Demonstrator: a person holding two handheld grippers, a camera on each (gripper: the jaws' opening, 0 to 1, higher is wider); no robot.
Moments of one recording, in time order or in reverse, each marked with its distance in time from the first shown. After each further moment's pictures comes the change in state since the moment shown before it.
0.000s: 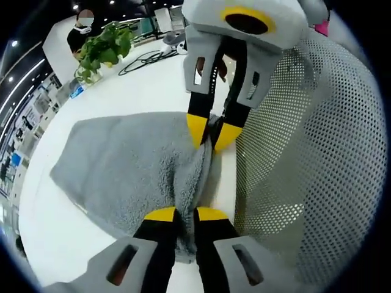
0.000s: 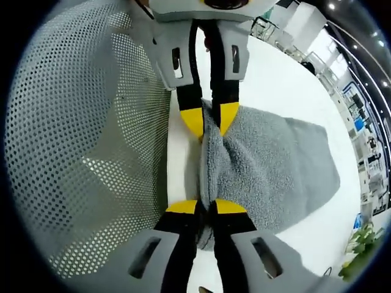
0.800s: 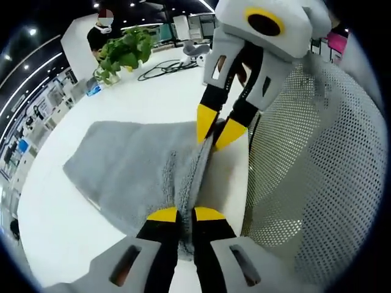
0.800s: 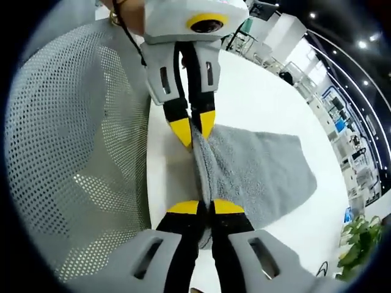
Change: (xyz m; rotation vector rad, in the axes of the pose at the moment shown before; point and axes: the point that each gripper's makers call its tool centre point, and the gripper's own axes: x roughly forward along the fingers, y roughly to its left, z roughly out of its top) left arm -0.025 0.025 0.017 -0.097 -0.068 0.073; right arm -0.037 -0.040 0.022 0.071 -0.126 -0.165
